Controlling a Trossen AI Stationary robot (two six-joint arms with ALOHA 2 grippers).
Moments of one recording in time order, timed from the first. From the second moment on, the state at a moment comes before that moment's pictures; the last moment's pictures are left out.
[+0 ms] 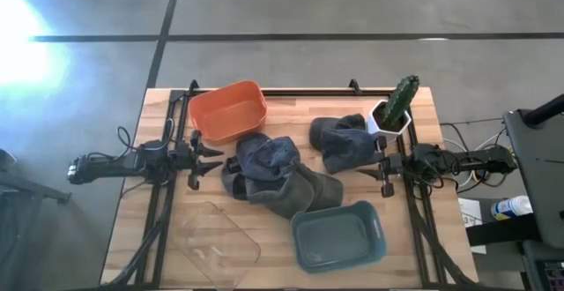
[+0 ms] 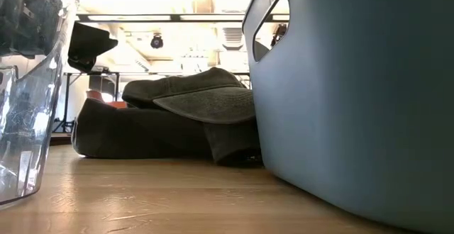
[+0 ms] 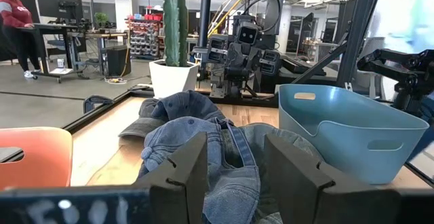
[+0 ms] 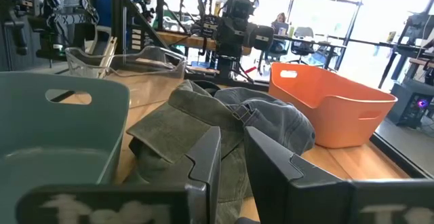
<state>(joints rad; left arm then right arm) 0.03 0.00 0.01 0.03 -0.03 -0.06 0.09 0.06 0.01 0.03 0.03 -0.11</state>
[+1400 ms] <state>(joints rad) 0.03 0.00 0.01 0.02 -0.03 -0.06 0.10 0.42 0.01 0.15 0.23 1.36</state>
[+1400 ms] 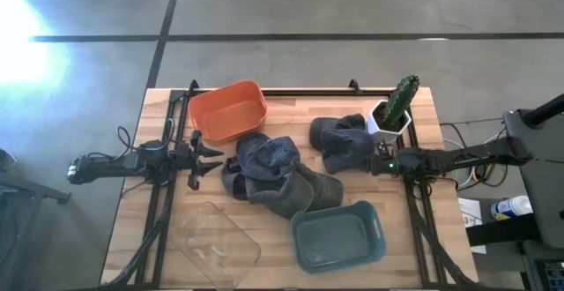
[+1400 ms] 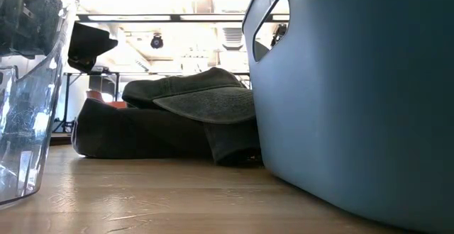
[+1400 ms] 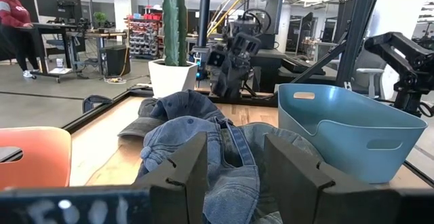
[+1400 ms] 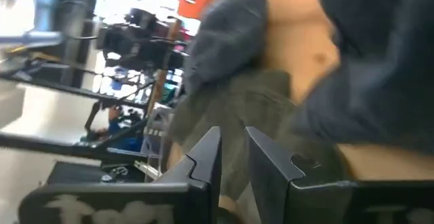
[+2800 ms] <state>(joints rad) 0.03 0.00 0.01 0.02 -0.03 -0.06 0.10 1.00 0.02 0.37 -0.18 1.54</state>
